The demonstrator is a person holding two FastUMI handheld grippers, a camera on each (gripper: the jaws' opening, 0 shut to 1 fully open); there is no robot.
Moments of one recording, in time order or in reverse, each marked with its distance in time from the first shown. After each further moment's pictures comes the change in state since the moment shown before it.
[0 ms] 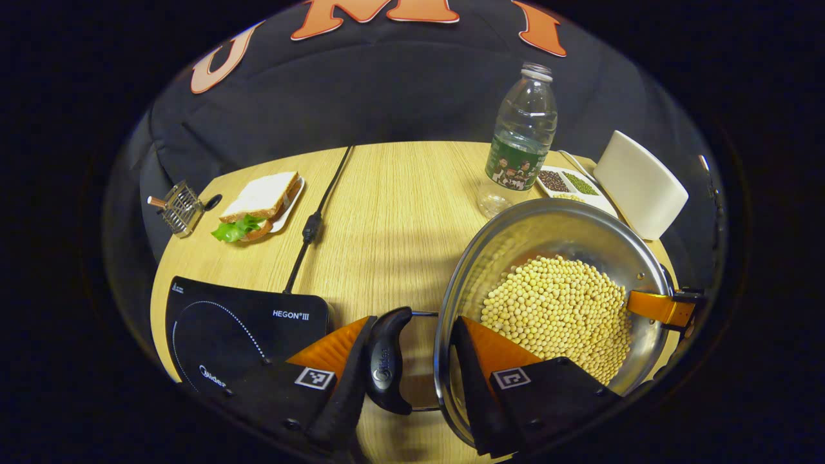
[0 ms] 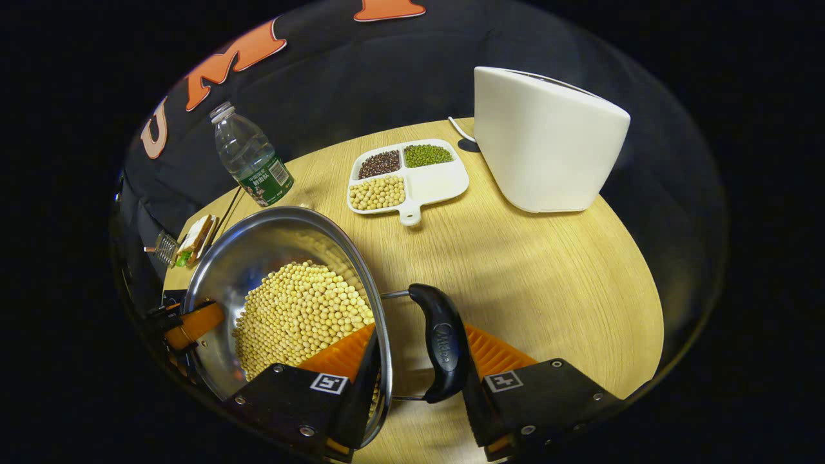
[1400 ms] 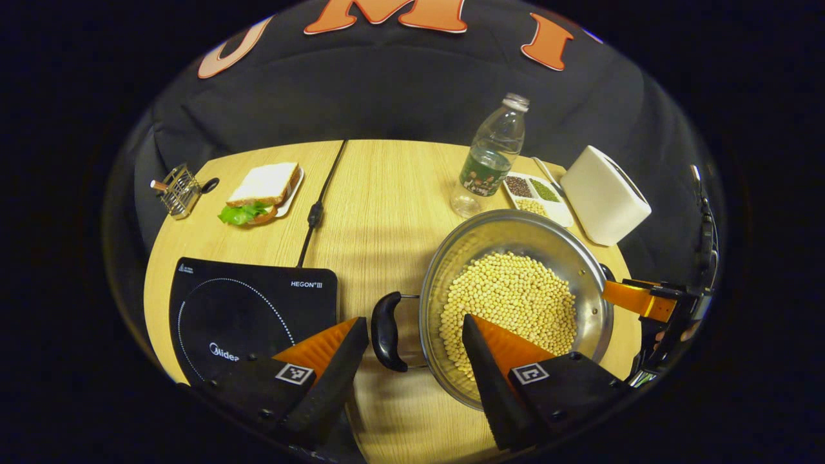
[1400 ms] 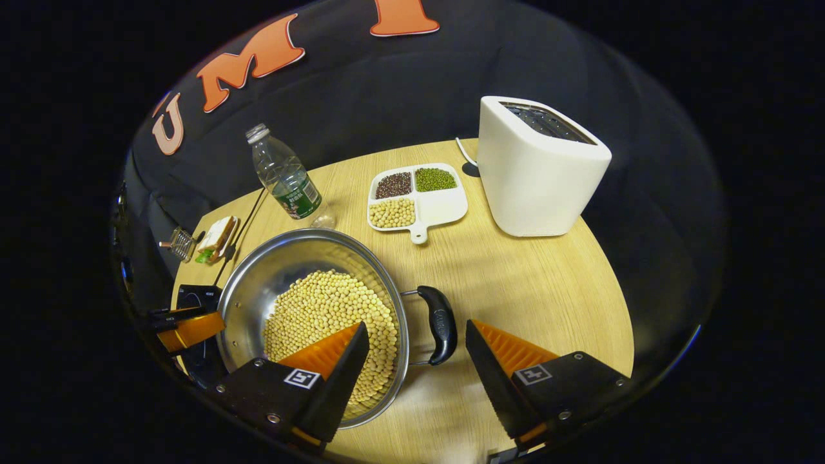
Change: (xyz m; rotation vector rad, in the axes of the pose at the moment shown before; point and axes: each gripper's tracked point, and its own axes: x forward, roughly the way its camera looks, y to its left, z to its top) left arm -0.057 -0.009 -0.004 -0.106 0.127 -0.114; right arm -0.048 0.002 0.022 -0.055 -0.008 0.016
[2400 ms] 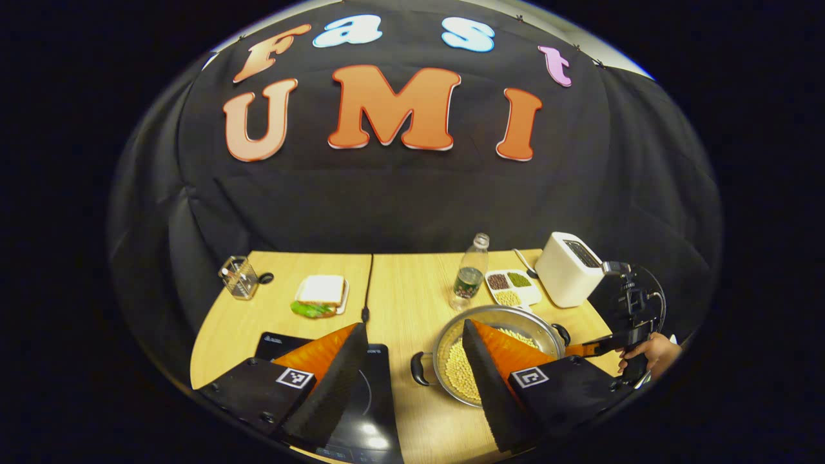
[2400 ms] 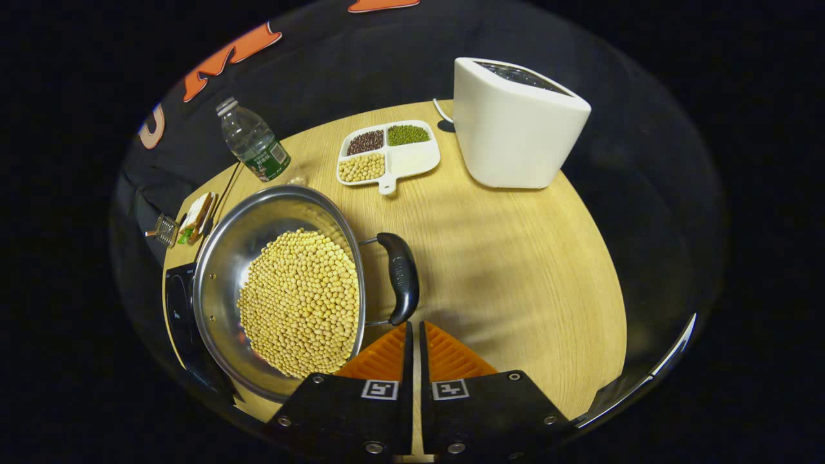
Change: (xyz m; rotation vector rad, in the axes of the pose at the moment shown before) left arm -0.195 0.002 0.082 0.074 -0.401 -0.011; right arm -0.014 -0.031 -0.036 0.034 0.130 -0.059
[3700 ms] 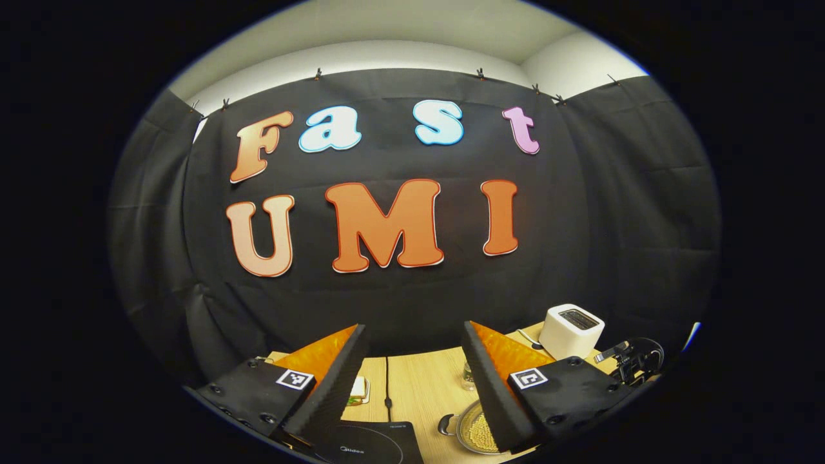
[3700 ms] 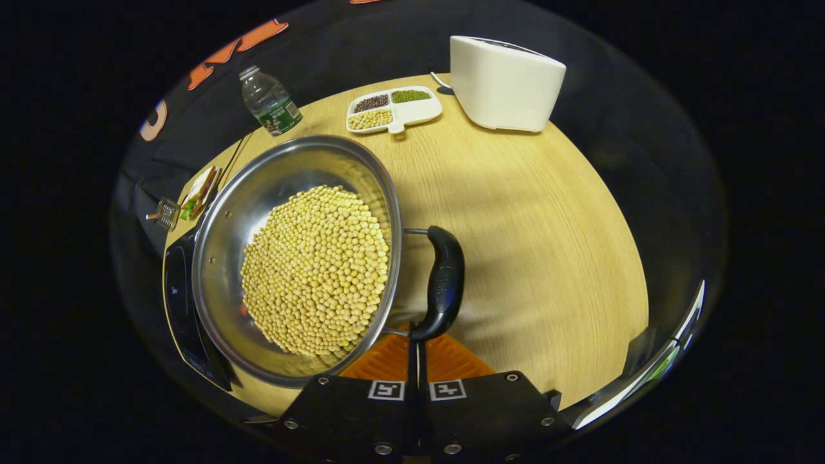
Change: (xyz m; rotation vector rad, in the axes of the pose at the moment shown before) left arm -0.092 -0.010 0.157 0.170 -0.505 0.041; right arm -0.009 0.017 -0.084 0.028 0.117 -0.011
